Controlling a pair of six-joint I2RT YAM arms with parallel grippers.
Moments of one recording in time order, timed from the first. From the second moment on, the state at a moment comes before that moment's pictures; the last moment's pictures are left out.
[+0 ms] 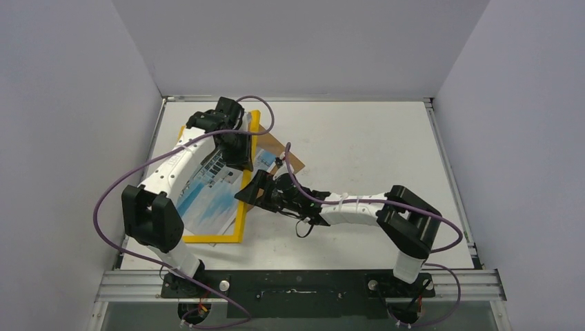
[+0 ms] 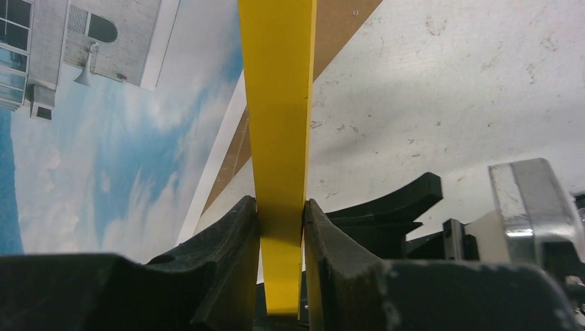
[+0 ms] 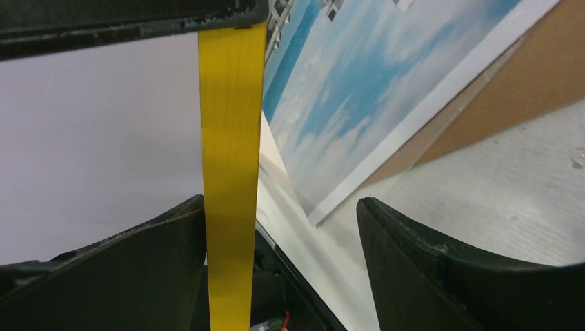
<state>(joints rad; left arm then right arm) -0.36 1.67 1.56 -1.09 0.15 -0.33 1.04 1.73 0.97 0.37 -0.01 1.14</state>
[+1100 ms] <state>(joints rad) -0.33 1.34 1.79 -1.14 0.07 -0.33 1.19 1.77 1.24 0.29 0.19 1.03</state>
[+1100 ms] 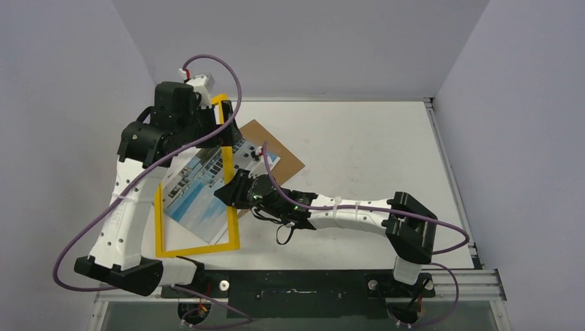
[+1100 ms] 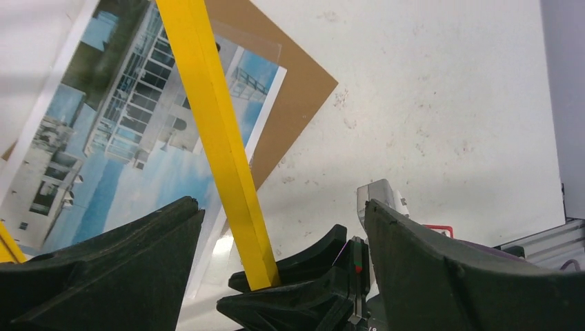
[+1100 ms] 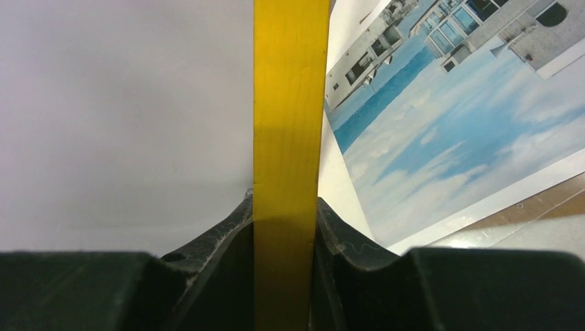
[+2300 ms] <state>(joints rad) -0.33 1.10 1.71 -1.08 0.05 -0.36 0.86 1.31 1.44 -0.48 0.37 0.79</state>
